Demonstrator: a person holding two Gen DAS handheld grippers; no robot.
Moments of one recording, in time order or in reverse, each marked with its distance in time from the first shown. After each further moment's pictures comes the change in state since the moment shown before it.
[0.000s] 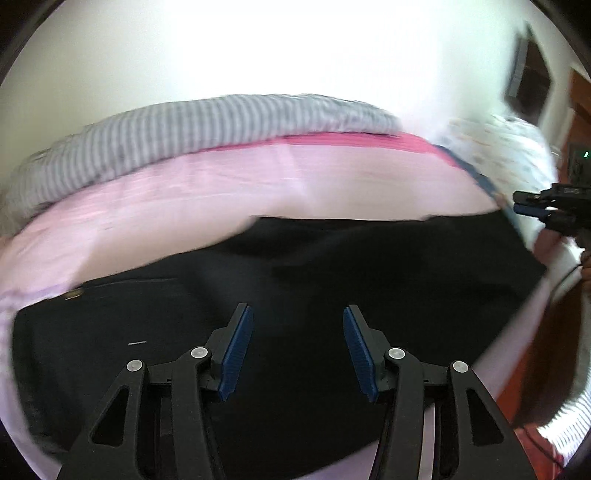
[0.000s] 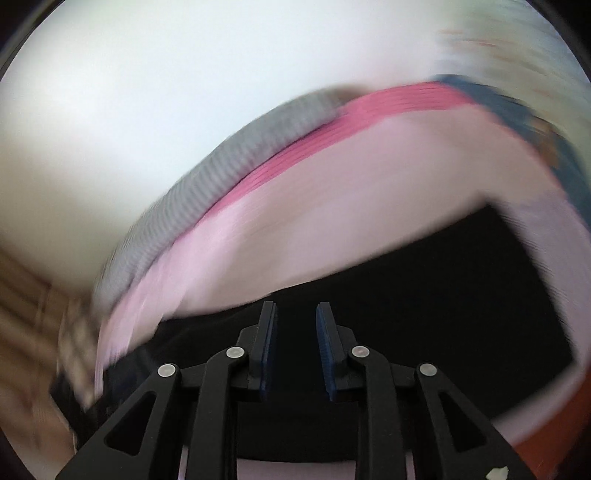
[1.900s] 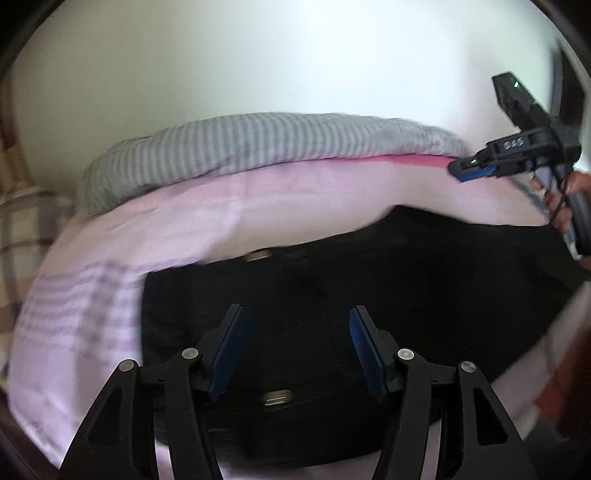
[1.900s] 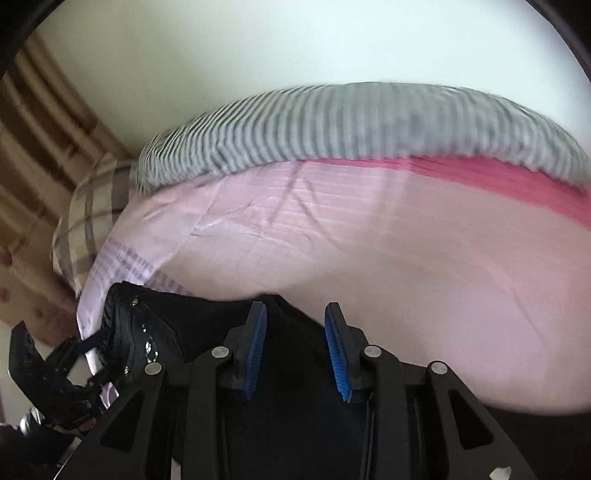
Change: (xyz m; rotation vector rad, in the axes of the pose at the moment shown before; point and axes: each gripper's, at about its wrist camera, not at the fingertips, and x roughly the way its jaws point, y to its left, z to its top) left arm -0.055 0.090 -0.045 -0.034 -0.100 0.153; right arm 0.149 0.192 0.012 -0.447 0.213 0.081
